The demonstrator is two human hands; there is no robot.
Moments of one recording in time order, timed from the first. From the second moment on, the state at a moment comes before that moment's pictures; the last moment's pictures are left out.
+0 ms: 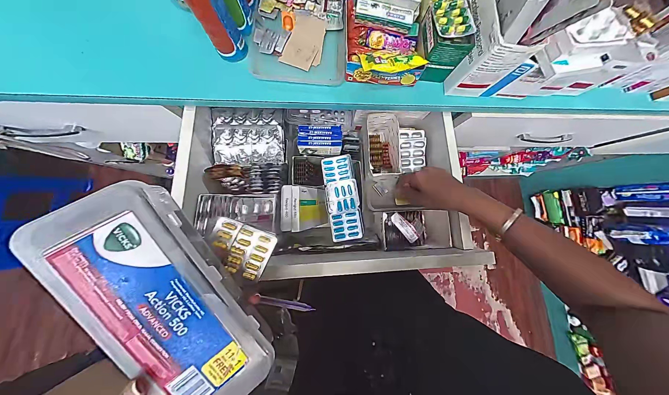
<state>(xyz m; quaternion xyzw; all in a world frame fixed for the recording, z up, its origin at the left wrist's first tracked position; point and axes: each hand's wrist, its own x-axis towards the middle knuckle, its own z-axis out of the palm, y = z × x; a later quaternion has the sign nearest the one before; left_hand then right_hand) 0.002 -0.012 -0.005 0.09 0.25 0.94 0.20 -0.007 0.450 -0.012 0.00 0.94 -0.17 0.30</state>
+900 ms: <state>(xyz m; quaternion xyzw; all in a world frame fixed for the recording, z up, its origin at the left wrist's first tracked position) 0.008 -0.040 -0.076 0.12 0.28 0.93 0.21 -0.027 0.419 0.010 -0.05 0.89 -0.08 0.44</state>
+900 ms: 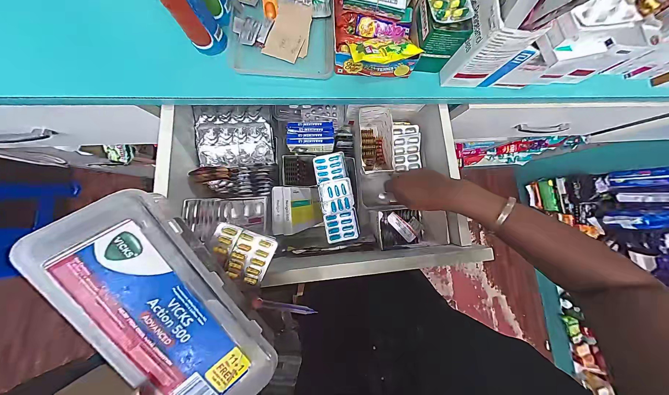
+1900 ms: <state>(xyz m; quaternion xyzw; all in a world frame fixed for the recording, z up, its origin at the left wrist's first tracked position) -0.028 0.116 -0.040 0.14 0.07 0.87 0.46 0.001 0.458 0.009 0.14 0.76 -0.58 0.26</state>
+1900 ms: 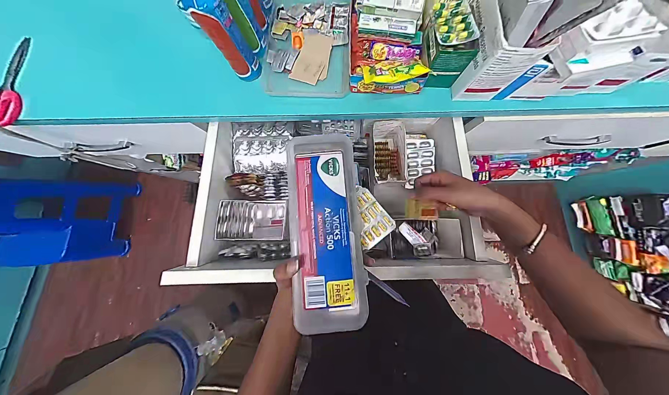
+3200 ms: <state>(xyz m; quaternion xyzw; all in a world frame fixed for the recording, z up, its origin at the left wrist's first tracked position) -0.097 0.132 -0.001 -0.08 0.62 0.69 0.37 -0.022 0.476 -0.003 0.13 0.78 -0.54 0.28</state>
